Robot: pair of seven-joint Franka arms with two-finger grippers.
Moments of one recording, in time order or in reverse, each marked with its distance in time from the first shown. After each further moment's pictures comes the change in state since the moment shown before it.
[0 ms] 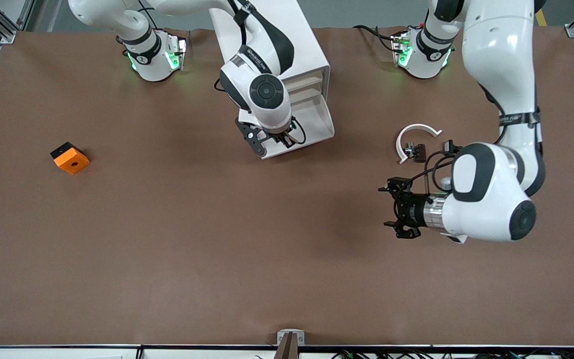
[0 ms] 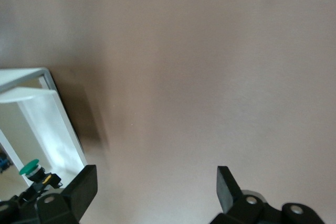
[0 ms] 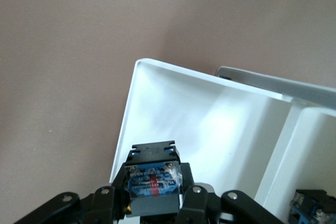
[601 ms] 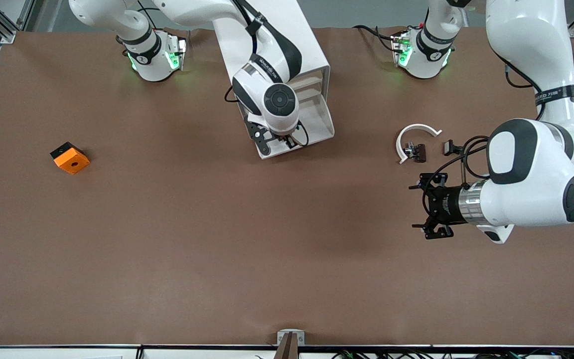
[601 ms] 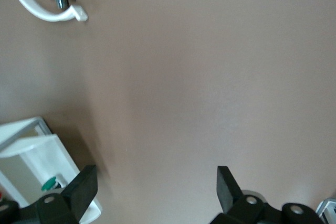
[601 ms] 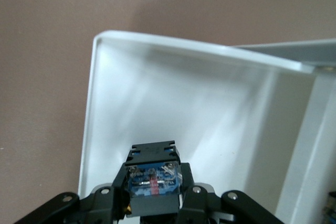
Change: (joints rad) left arm 0.024 -0.085 0.014 -0.003 0.141 -0.002 0.174; right arm 0.045 0.081 0.000 0.000 0.006 0.028 0.101
